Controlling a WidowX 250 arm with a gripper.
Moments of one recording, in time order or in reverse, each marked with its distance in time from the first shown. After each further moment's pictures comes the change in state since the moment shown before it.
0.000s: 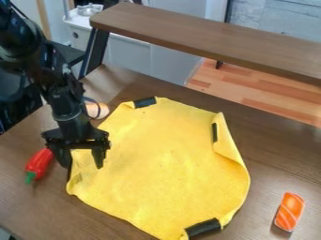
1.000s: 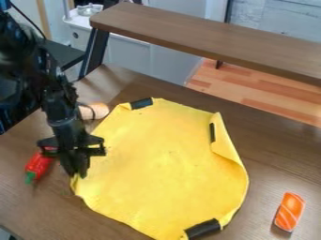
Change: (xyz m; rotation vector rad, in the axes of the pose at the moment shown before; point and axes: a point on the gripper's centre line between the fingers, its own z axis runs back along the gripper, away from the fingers) arm -0.010 0.003 -0.004 -0.050 0.086 0.029
